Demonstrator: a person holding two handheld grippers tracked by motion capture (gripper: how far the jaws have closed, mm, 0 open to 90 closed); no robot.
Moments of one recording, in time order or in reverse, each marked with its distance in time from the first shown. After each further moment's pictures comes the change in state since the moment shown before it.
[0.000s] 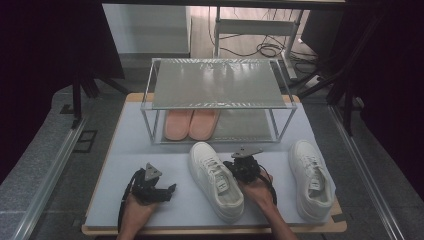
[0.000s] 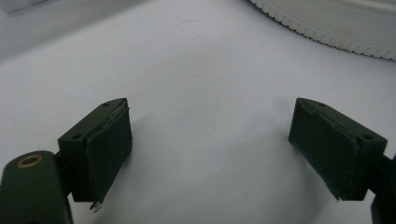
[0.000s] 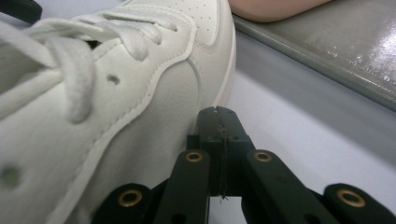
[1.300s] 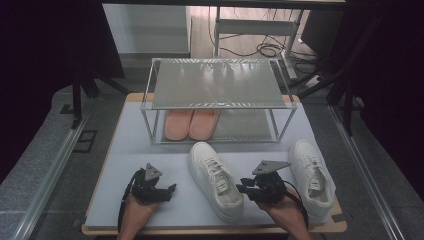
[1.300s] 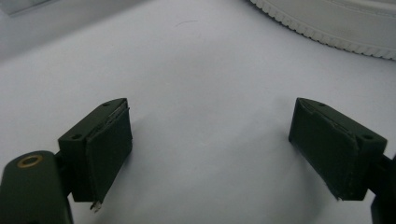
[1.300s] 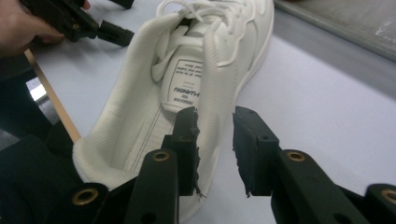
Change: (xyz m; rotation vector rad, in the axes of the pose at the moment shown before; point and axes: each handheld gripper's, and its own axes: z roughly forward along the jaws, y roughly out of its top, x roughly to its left) left arm 0.000 0.000 0.000 -0.001 0.002 0.002; right arm 0.029 -0.008 -0.102 0.079 0.108 0.025
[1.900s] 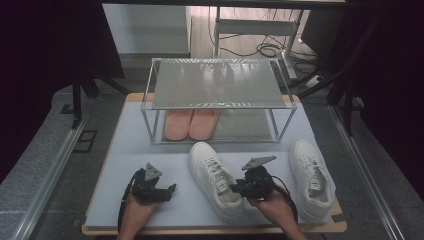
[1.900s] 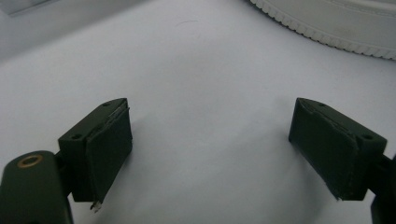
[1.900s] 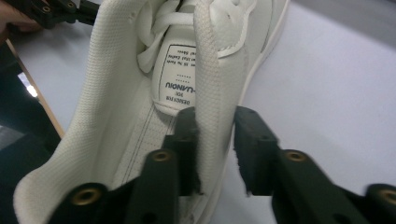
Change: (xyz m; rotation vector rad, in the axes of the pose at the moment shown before) left arm 0.000 0.000 0.000 0.000 -0.001 -0.004; right arm -0.007 0.005 0.034 0.106 0.038 0.084
